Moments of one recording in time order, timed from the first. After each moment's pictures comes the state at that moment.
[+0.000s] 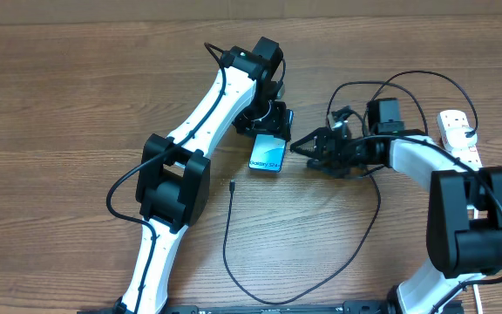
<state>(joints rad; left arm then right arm) -0.49 2.37 2.13 -1.27 0.29 -0.26 0.07 1.86 0.97 -0.36 -1.05 0.32</state>
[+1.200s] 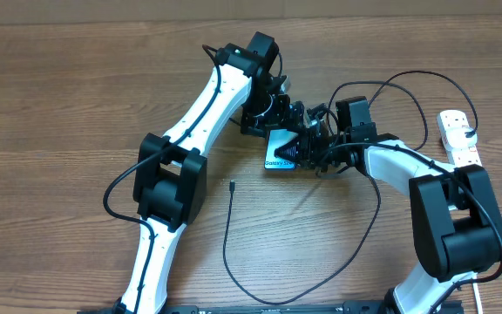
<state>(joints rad) -0.47 2.37 2.14 -1.24 0.52 -0.30 0.23 1.86 0.96 -0.10 -0.93 0.60</state>
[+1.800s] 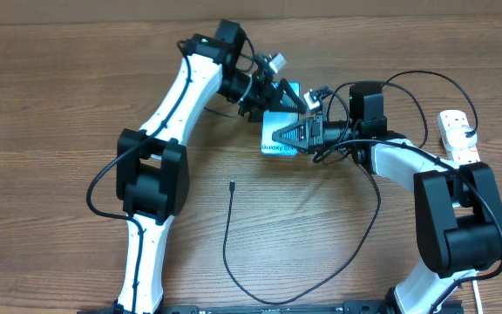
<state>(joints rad) -0.33 2.37 2.14 -1.21 1.13 -0.04 0.18 1.87 0.95 0.28 -1.29 0.75</state>
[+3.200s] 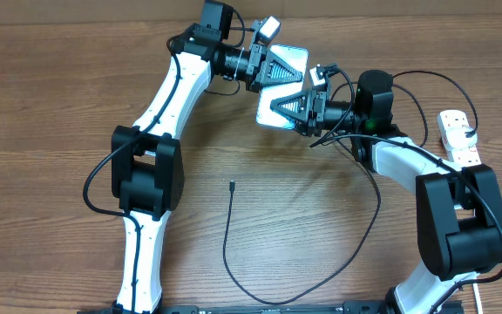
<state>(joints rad) -0.29 2.39 2.14 -0.75 1.49 -0.33 0.18 1.86 0.97 0.62 -1.19 1.12</state>
